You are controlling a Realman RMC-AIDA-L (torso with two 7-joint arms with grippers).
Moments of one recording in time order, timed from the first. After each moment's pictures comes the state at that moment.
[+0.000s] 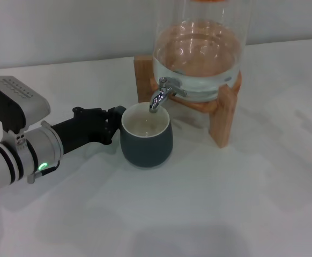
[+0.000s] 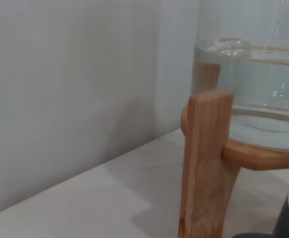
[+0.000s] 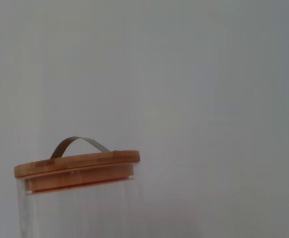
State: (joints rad) left arm -0.75 -2.10 1.41 0.19 -2.07 -0.83 2.20; right arm 0.11 2.01 -0.63 -0.72 1.91 1.57 -1.98
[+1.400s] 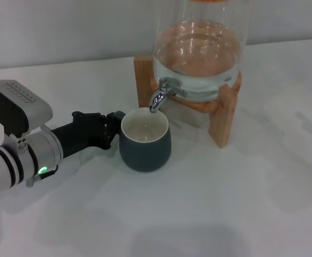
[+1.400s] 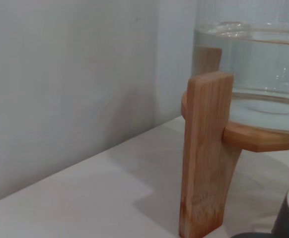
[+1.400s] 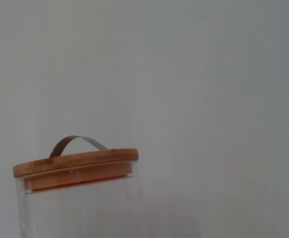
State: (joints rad) left arm -0.74 -2.10 1.44 0.20 -2.07 -0.81 2.20; right arm 0.11 2.01 -0.63 -0.71 1.91 1.58 -1.98
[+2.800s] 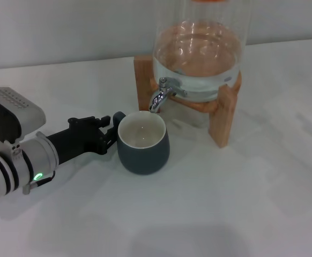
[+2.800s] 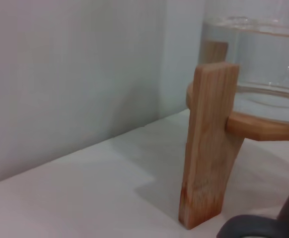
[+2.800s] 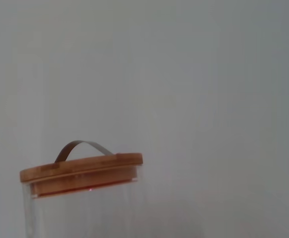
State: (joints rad) left arm -0.70 -2.10 1.45 0.22 -2.07 -0.81 2.16; right arm 0.10 2.01 -0.62 -0.70 1.91 1.60 -1.98
